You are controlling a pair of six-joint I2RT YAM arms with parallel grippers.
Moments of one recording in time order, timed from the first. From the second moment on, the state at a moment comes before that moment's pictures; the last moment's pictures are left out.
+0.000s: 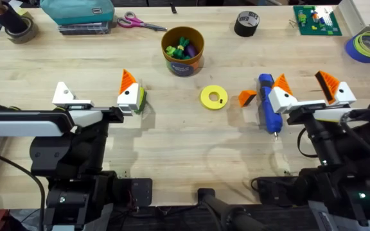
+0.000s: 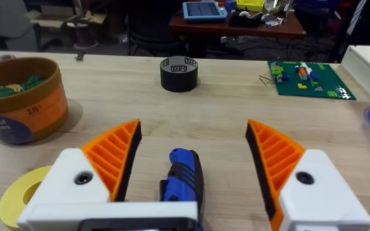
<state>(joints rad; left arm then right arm) 0.00 0.00 0.01 -0.02 0.00 0.00 0.01 0.00 0.01 -0.10 -0.03 0.00</state>
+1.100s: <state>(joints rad) 0.00 0.27 0.62 -0.49 0.03 -0.04 0.01 0.11 0.54 -0.37 -0.03 0.06</state>
